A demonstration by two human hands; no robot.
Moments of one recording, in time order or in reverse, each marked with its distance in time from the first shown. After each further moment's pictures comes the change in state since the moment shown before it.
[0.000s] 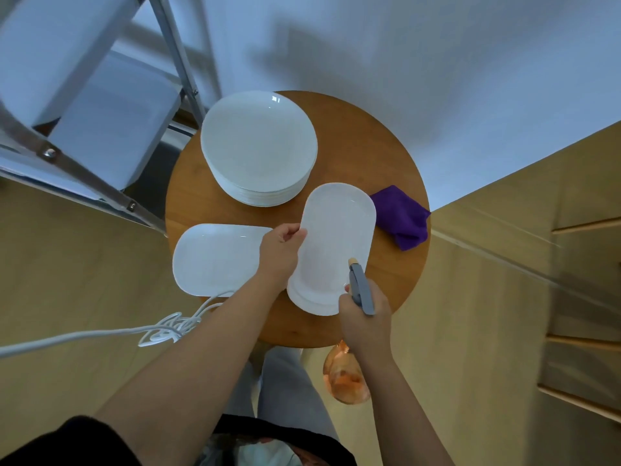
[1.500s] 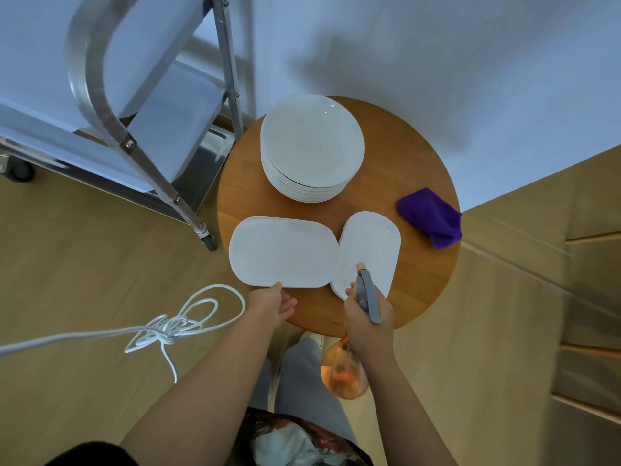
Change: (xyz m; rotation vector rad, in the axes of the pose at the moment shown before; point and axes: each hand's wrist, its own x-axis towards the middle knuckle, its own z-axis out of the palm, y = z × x) left_hand -0.037 -0.063 -0.100 -0.329 0.162 -0.753; right_hand -0.053 -0.014 0.061 0.043 0.012 0.069
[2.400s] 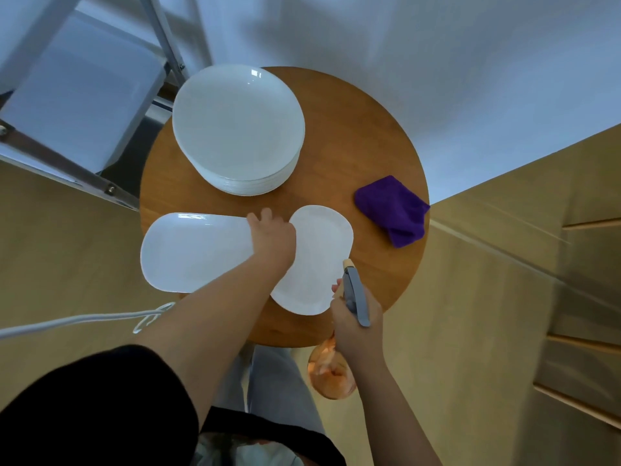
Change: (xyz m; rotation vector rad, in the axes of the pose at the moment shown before) left_hand 0.021 0.039 0.163 2.049 0.461 0.917; right_hand 0.080 0.037 -0.075 0.044 -0.083 -0.001
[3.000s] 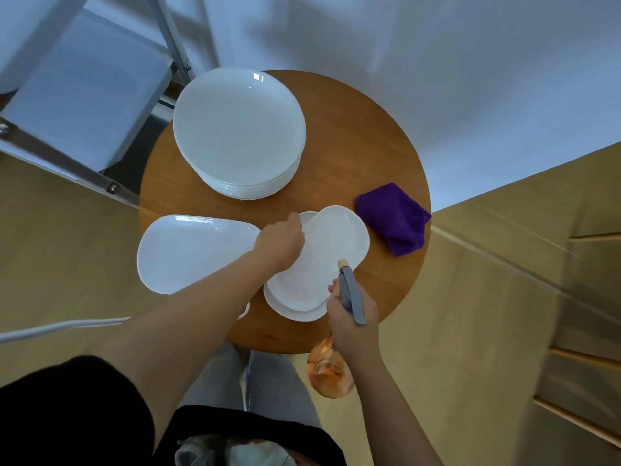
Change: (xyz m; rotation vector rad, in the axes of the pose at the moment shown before) left_hand 0.009 -0.002 -0.005 -0.651 0.029 0.104; right_hand 0.018 -0.001 -0.002 -0.055 -0.065 -0.023
